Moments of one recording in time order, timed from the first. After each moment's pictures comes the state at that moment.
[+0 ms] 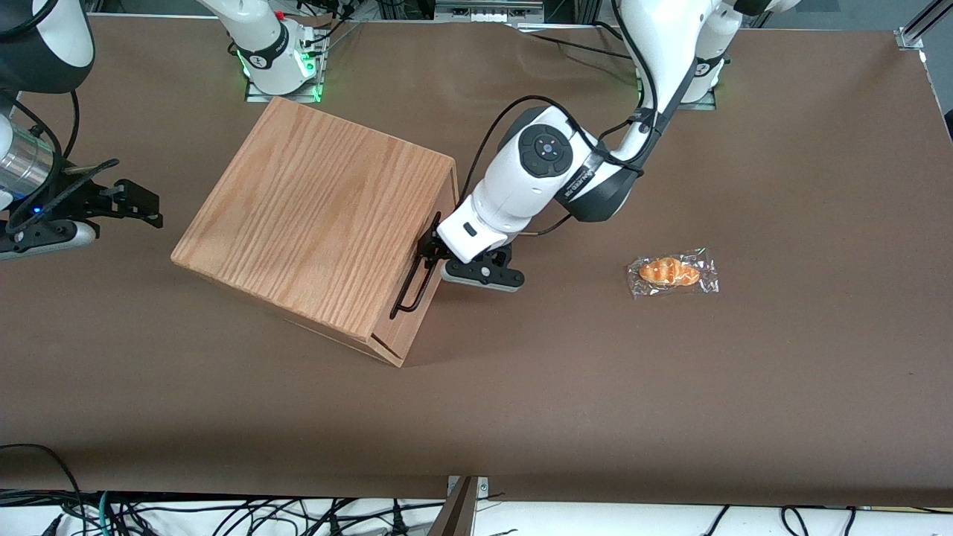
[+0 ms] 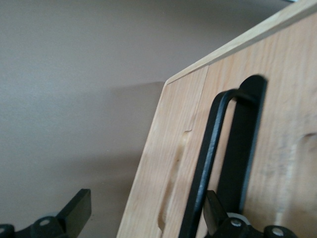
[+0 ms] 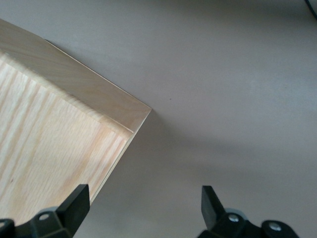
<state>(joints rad) -0.61 0.70 -0.12 -1.28 -0.18 2.30 -0.56</state>
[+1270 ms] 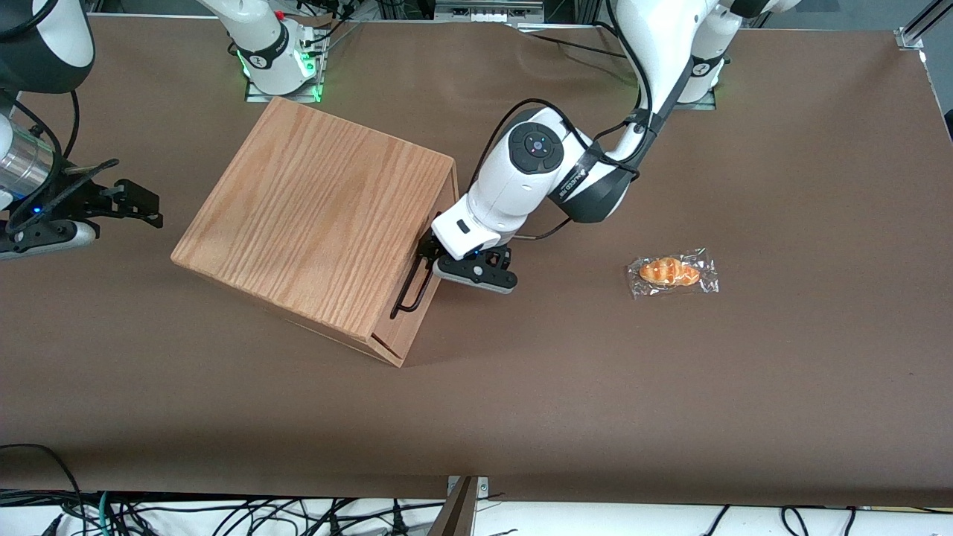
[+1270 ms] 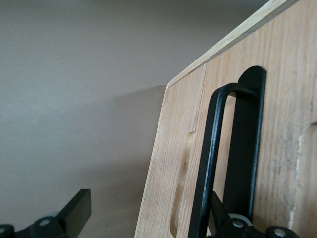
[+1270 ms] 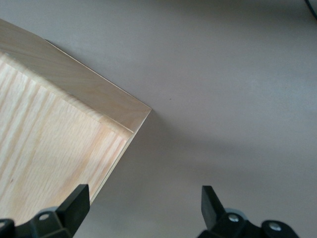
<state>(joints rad) -0.61 0.70 -0.12 -1.27 -0.14 2.30 -0.50</state>
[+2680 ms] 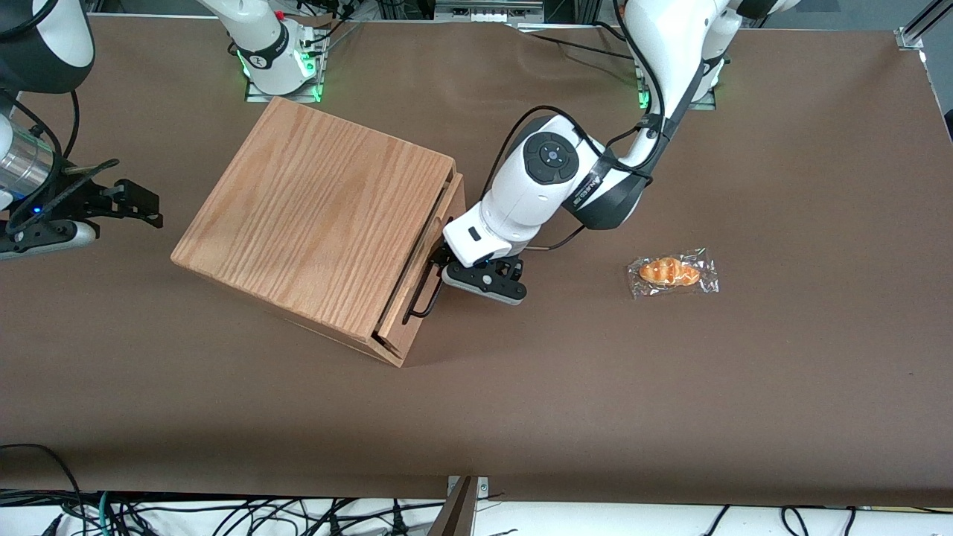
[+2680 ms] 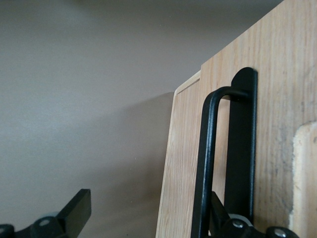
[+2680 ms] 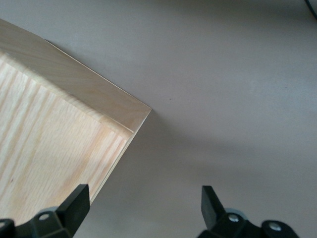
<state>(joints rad) -0.58 0.70 -0.11 -1.27 -0.14 2.29 -0.40</state>
